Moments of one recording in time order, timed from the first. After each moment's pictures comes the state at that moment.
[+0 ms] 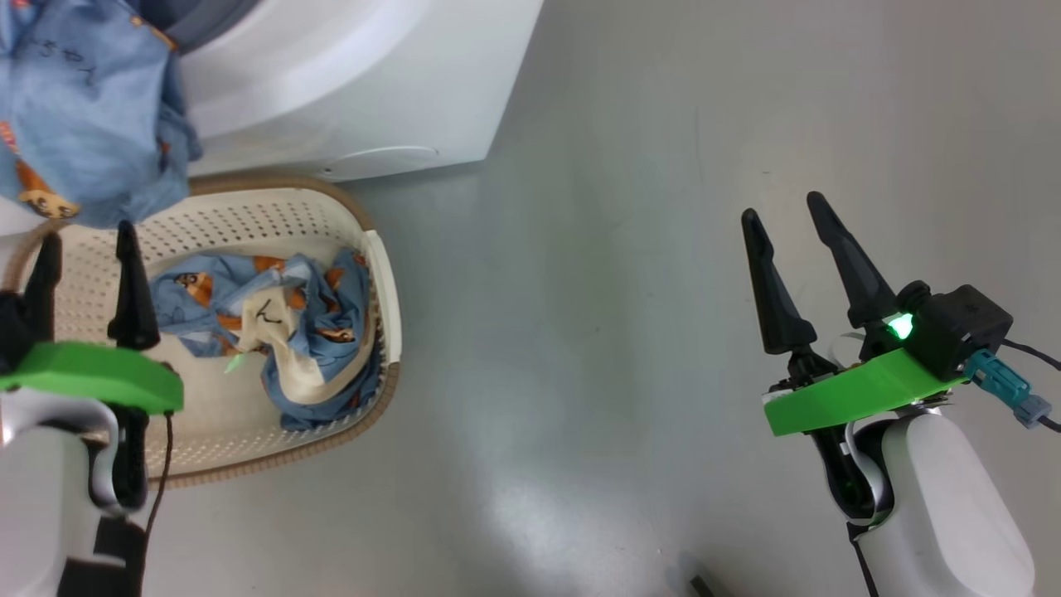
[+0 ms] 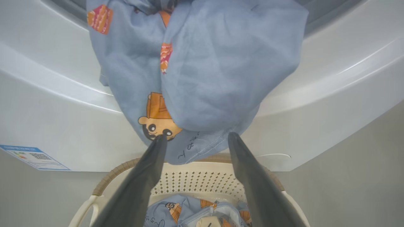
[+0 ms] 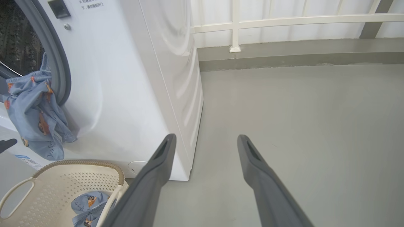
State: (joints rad) left arm -0.54 0.21 0.03 0.52 -0.32 -0.13 -0.26; right arm -0.40 -0.09 0.09 0.17 0.28 0.13 -0.26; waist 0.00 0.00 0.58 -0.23
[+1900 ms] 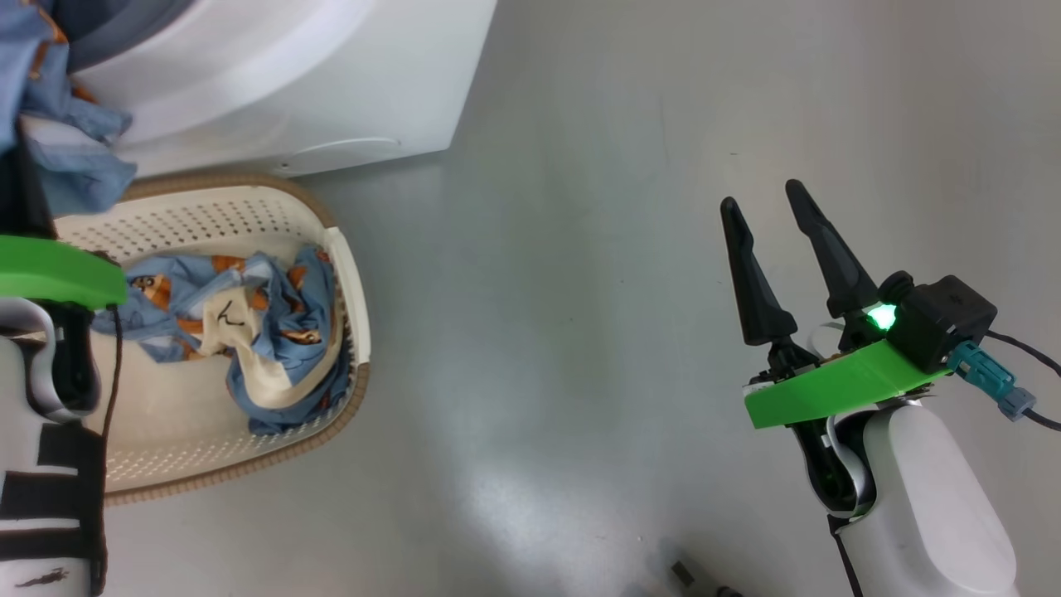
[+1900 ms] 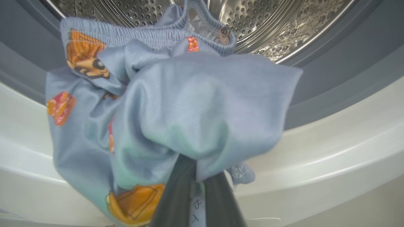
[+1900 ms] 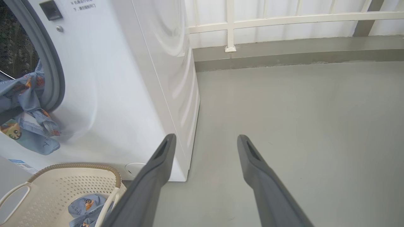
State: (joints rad) left arm -0.74 0.22 0.06 0.57 -0.37 -0.13 -0.26; right arm -0.42 -0.06 0.11 0.17 0.28 0.13 -0.26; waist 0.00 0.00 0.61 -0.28
